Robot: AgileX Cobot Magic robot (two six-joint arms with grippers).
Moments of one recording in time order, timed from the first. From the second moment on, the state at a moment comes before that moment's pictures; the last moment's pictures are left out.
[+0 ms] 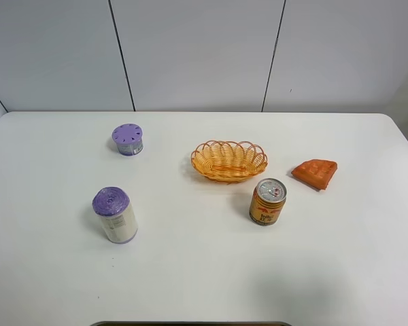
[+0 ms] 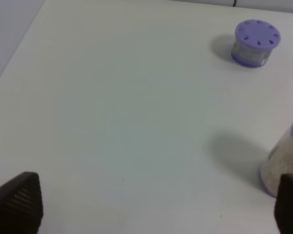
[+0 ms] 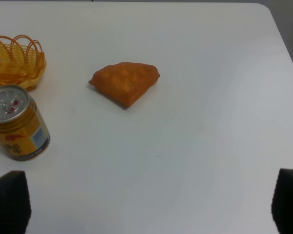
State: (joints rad) left arm -0.01 -0.01 -0.51 0.05 1.06 -0.07; right arm 0.01 0.00 -0.50 -0.01 1.07 -0.03
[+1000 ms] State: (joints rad) left arm -0.01 -0.01 -0.51 0.05 1.06 -0.07; right arm 0.01 0.00 -0.50 -0.01 1.07 -0.03
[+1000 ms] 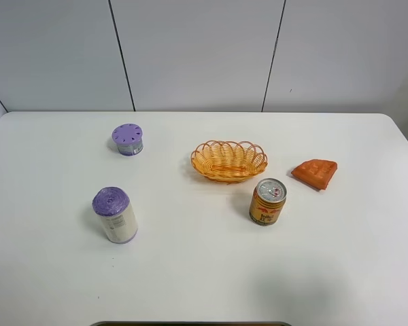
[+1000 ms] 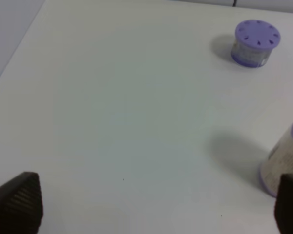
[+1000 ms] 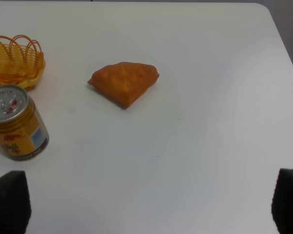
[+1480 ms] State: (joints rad) left arm -0.01 -0.01 -0.51 0.05 1.06 -0.07; right arm 0.01 0.22 -0.60 -0.01 1.07 -0.05
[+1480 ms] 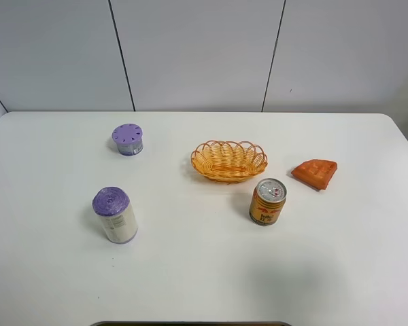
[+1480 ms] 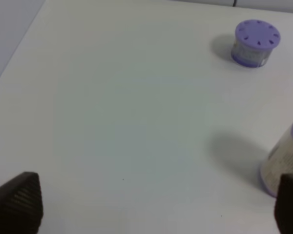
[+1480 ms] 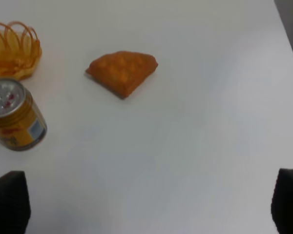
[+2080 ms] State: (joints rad) left arm -0.01 -0.01 -0.51 0.05 1.06 -0.07; right arm 0.01 0.71 -0.81 -0.01 1.07 -0.28
